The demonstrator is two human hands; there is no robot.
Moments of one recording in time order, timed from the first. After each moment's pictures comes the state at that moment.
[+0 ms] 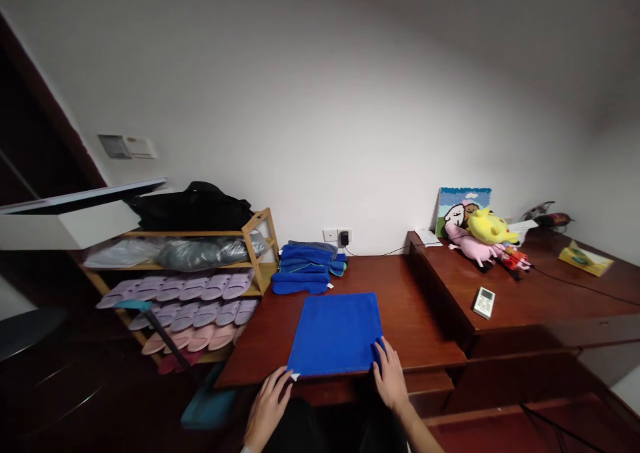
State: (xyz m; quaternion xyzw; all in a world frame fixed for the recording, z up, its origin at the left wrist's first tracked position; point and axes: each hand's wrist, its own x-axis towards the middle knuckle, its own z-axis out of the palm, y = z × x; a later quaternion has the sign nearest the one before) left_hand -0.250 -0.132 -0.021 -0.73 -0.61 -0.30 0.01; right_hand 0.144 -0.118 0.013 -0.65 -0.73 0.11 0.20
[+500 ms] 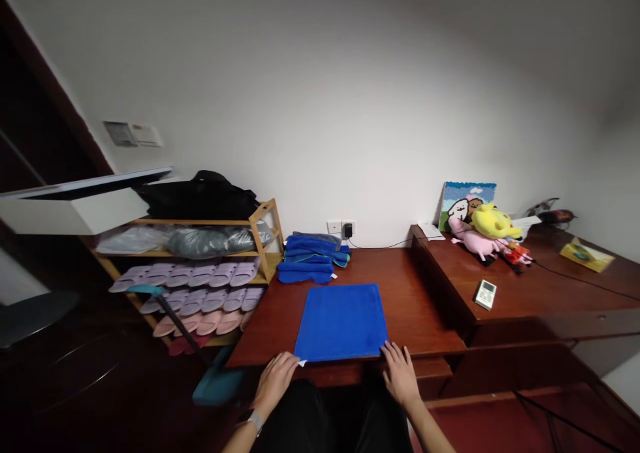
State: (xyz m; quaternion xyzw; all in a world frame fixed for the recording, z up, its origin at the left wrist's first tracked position) left_hand -0.252 -0.129 0.014 -0.79 -0.53 -0.28 0.07; right_hand 0.166 -0.141 -0.003 -0.63 -0.76 0.08 0.10
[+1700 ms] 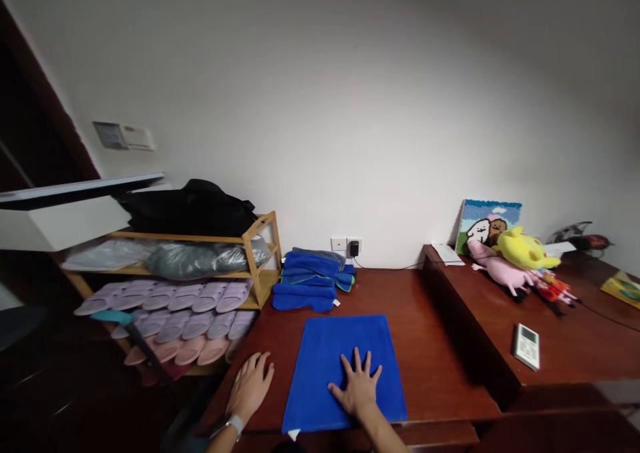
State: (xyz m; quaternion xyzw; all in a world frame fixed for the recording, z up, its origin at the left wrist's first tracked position) left_hand -0.325 -0.008 0.007 -0.66 -0.72 -0.20 0.10; right_hand 0.007 -0.020 0.026 -0.67 -0.73 0.14 0.03
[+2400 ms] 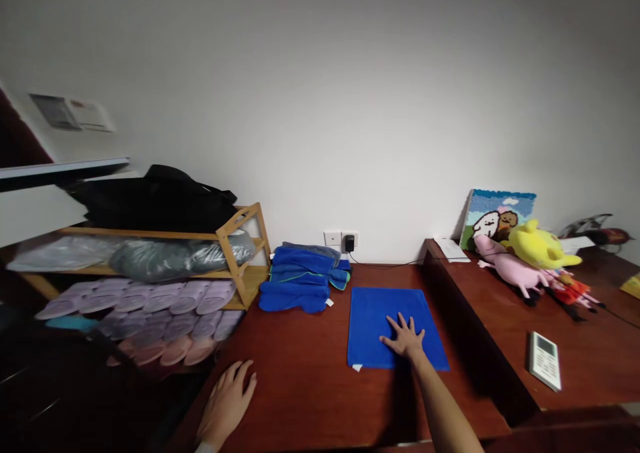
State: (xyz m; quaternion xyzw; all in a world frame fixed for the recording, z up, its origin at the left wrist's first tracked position) left_hand -0.328 -0.007 0.005 -0.65 -0.73 -0.20 0.09; right_hand 0.190 0.116 0.037 -0.72 -0.67 0.17 -0.03
